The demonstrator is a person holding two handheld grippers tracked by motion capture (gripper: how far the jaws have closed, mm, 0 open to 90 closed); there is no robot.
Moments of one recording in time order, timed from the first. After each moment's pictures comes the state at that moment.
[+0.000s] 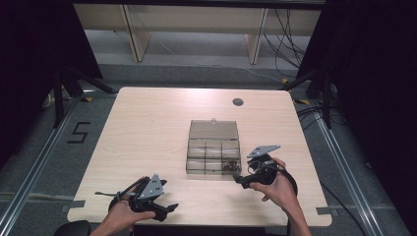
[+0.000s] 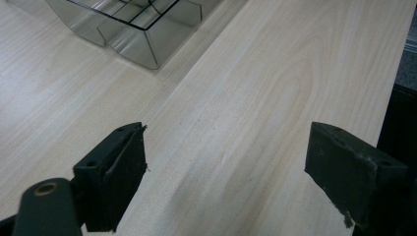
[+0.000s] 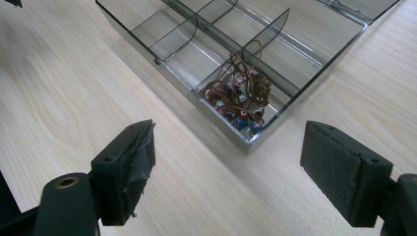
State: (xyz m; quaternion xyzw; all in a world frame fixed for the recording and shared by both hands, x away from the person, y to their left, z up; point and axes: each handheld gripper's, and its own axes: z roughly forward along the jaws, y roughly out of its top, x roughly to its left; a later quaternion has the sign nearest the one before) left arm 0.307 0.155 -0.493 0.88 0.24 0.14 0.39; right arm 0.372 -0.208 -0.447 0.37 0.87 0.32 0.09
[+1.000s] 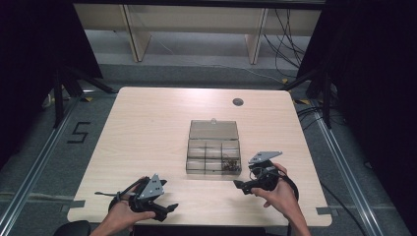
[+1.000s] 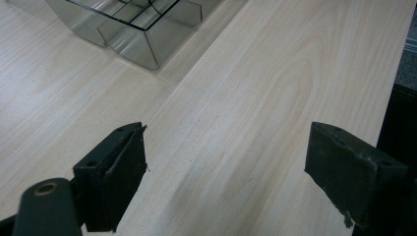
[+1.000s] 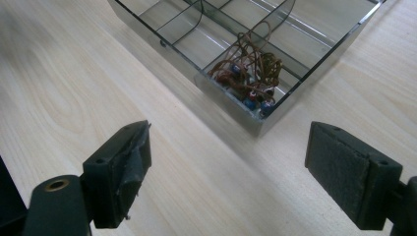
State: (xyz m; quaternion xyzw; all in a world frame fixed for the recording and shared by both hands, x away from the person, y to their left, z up) left arm 0.307 0.155 -0.493 0.88 0.23 0.14 0.39; right arm 0.361 -0.212 -0.458 0.37 0.86 0.33 0.09
